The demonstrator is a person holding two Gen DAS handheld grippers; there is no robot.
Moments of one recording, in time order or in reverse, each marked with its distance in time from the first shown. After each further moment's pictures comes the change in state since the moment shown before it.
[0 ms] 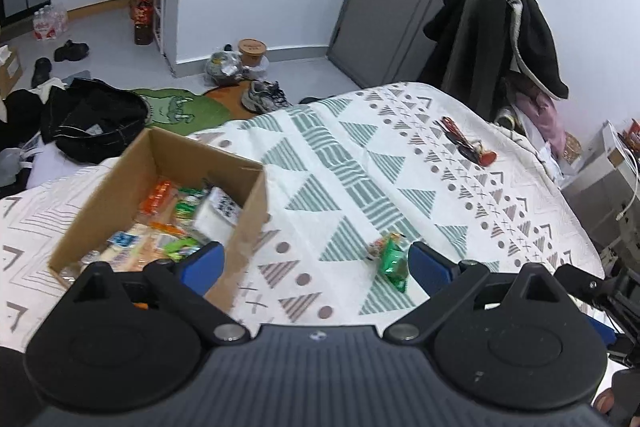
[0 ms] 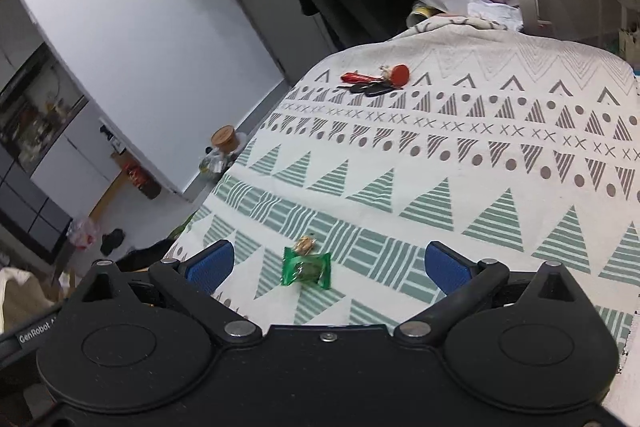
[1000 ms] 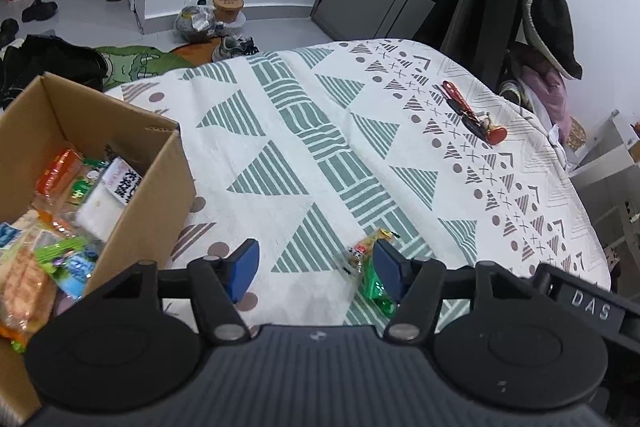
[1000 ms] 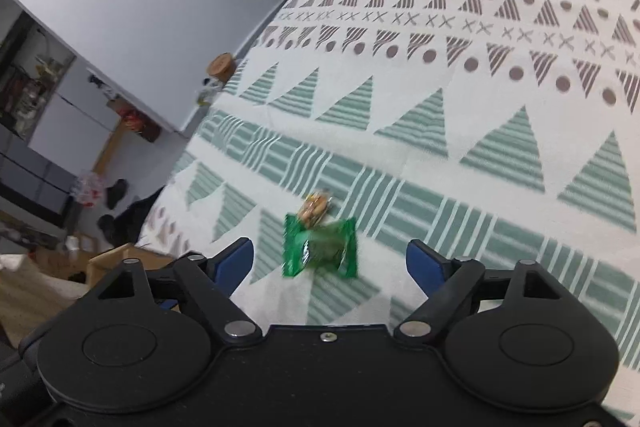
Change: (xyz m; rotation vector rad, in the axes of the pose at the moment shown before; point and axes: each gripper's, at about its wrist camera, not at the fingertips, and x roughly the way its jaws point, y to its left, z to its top) left arm 0.128 -0.015 0.000 -0.046 0.106 -0.062; right arm 0.132 0.011 -0.001 0.029 0.255 0.030
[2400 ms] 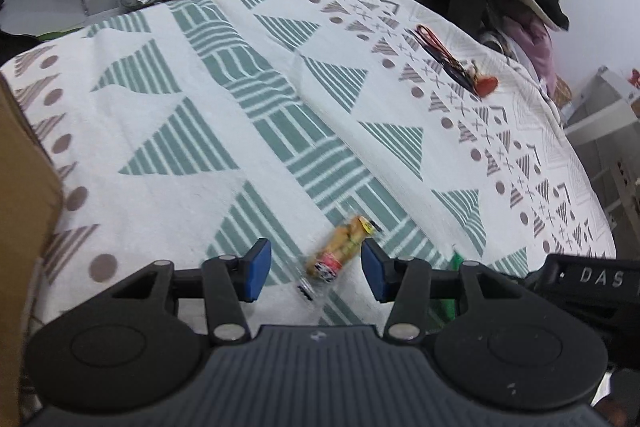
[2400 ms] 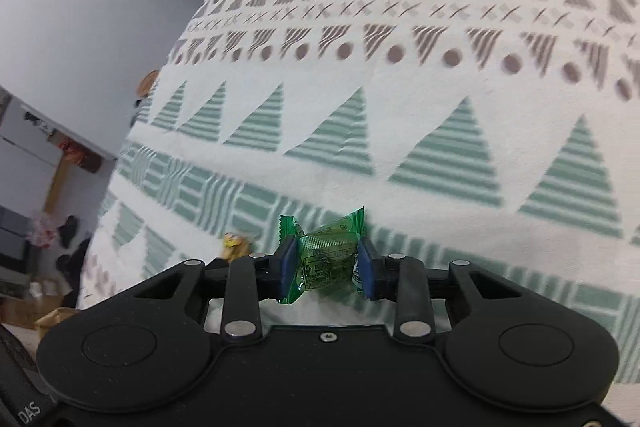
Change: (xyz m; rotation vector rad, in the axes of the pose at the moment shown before) left arm 0.093 -0.027 -0.011 0.088 0.085 -0.099; right arm 0.036 -0.040 0.018 0.137 0.001 -0.169
